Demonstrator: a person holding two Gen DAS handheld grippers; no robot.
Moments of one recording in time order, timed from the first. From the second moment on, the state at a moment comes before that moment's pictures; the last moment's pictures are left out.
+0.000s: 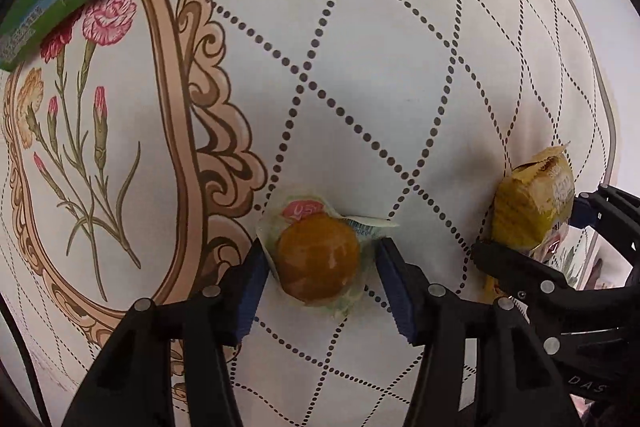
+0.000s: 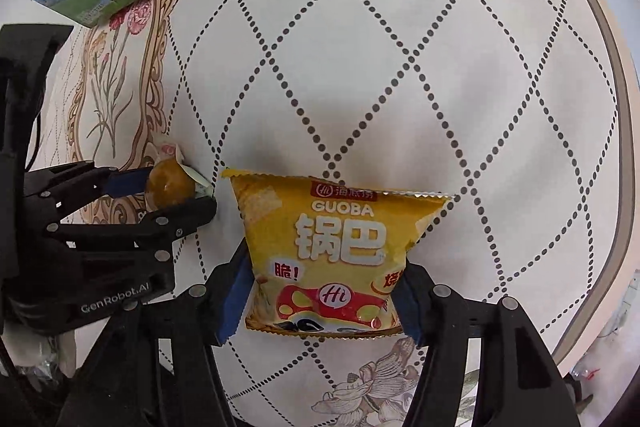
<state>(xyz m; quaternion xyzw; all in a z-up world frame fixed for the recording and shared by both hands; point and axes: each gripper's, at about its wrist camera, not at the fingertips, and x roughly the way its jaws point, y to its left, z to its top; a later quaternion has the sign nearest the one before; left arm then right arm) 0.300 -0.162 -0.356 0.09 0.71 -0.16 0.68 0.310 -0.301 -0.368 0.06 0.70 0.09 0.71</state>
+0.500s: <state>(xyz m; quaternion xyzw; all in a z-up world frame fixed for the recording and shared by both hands) 0.266 -0.159 -0.302 0.03 0.68 -0.18 0.71 0.291 -0.320 -0.318 0.15 0.64 0.08 0.75</state>
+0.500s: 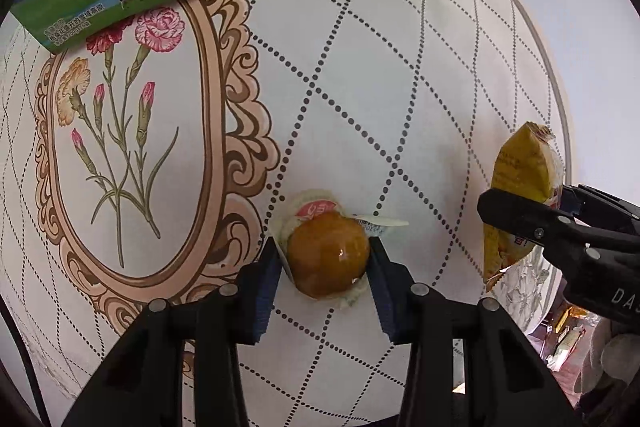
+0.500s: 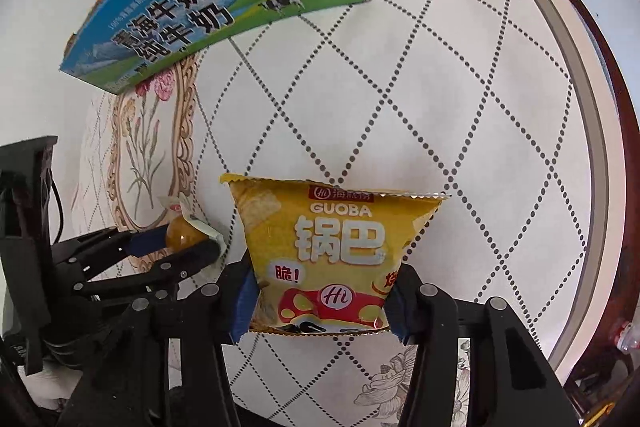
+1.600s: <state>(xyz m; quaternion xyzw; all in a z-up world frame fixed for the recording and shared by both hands) 0.523 -0.078 -0.212 0.01 0.64 -0.10 0.76 0.539 -0.286 -0.207 0.10 0.56 0.09 0.82</state>
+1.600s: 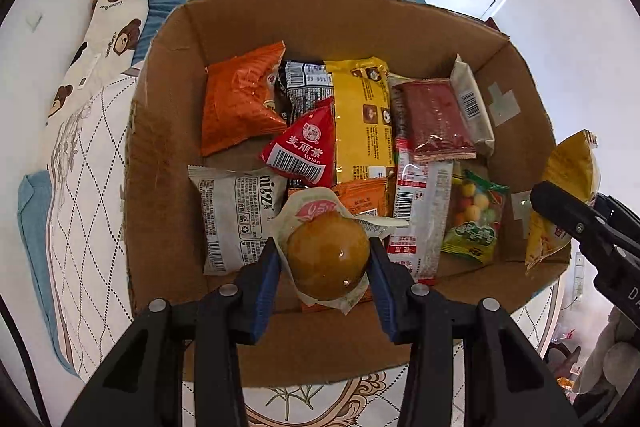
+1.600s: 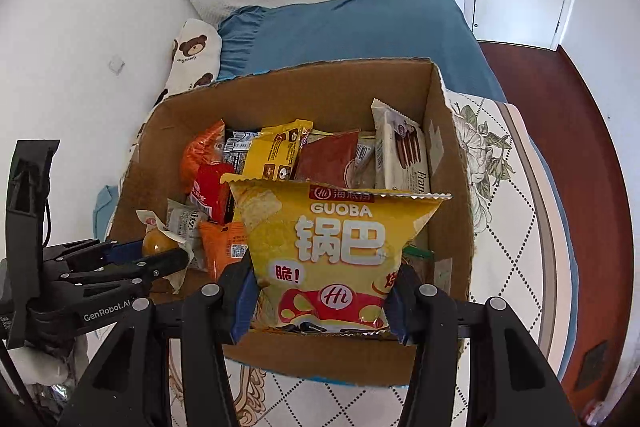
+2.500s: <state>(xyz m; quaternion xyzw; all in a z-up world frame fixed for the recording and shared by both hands) 0.513 -0.067 -0.214 0.01 0.63 -0.04 0.78 0.537 -0.274 -0.237 0.01 0.60 0.02 0.80</state>
